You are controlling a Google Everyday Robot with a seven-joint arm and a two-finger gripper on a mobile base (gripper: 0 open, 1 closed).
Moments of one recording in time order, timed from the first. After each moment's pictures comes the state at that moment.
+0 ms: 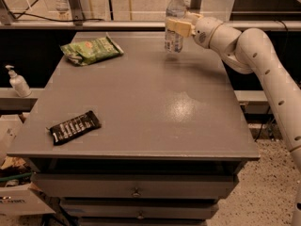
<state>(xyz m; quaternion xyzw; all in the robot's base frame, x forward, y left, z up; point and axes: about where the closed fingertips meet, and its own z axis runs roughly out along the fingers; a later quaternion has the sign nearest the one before) 0.822 -0.124 0.947 -0.24 0.62 0.28 0.69</state>
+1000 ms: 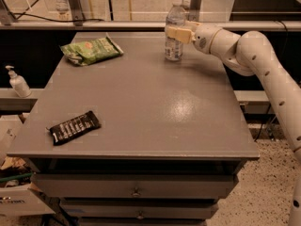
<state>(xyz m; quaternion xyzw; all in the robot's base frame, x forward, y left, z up) 0.822 -0.119 0.910 -0.25 0.65 0.30 0.65</state>
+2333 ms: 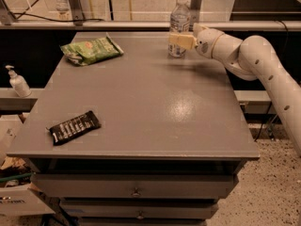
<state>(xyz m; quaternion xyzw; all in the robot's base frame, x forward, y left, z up) 0.812 -0.123 0.908 -0.24 0.66 0.30 0.65</state>
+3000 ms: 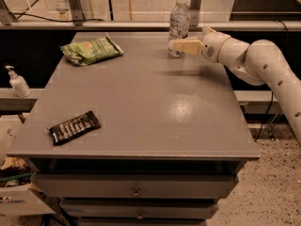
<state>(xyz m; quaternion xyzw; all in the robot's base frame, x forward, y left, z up) 0.794 -0.139 0.903 -0.24 0.66 0.29 0.65</state>
